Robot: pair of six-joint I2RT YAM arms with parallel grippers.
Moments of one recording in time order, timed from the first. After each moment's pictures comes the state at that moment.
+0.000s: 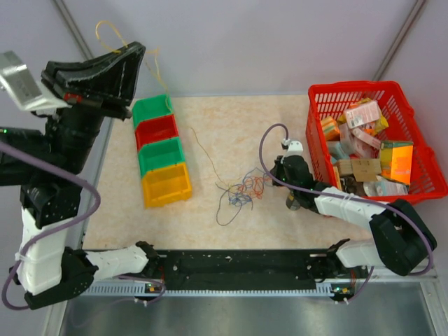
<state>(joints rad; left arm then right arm) -0.76 1.07 1.96 -0.16 0.02 -0.08 0.61 1.31 0.58 0.22 0.24 0.42</state>
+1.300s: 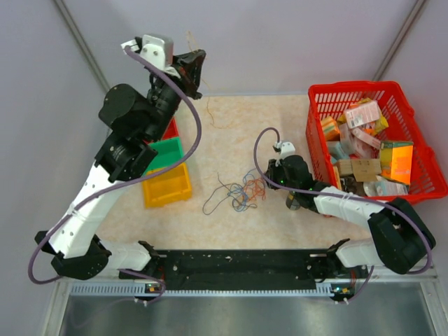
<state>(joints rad) -0.76 1.28 1.82 -0.10 -0.23 0.06 0.60 1.32 0.58 0.22 0.05 0.32</state>
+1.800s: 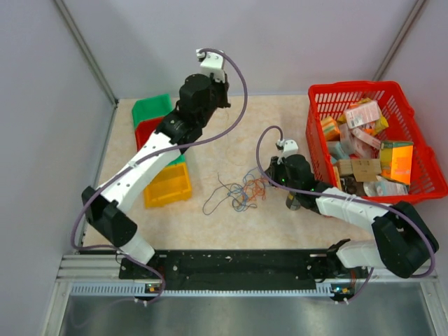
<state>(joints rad) -0.65 1.57 1.69 -0.13 -0.28 -0.08 0.60 1.29 0.58 0.24 0.10 0.32</state>
